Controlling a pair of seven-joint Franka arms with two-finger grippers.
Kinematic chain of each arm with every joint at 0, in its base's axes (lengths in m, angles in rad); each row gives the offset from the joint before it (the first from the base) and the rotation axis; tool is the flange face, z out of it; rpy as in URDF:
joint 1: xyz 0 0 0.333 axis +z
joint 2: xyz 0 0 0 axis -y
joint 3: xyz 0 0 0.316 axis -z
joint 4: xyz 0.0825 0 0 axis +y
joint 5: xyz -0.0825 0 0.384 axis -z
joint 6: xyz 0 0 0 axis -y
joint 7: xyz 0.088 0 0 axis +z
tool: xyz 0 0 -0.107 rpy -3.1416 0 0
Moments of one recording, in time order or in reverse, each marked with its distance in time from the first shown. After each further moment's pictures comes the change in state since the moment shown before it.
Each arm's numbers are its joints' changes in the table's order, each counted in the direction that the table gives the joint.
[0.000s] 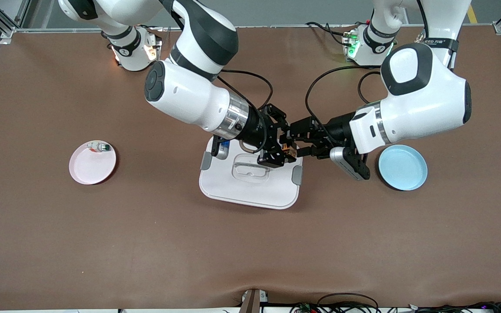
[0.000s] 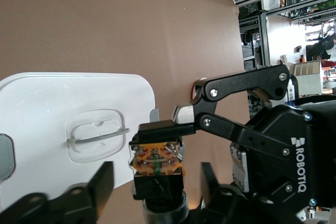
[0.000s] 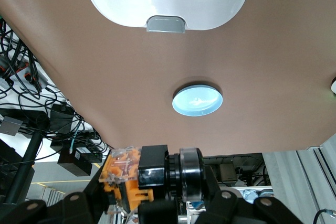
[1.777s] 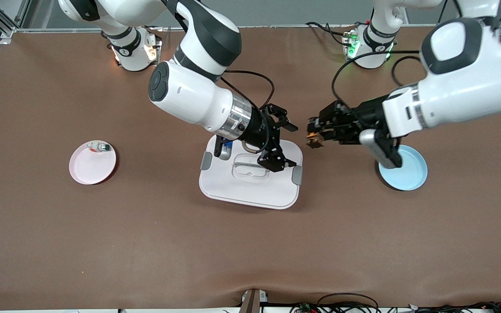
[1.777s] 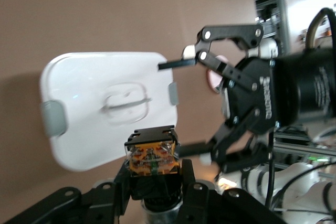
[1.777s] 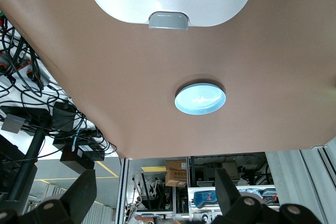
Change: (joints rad) left arm 0.098 0.121 -0.011 -0.021 -0.164 -0.244 0.023; right arm 0.010 -0.012 0.004 -0.007 -0.001 0.022 0.000
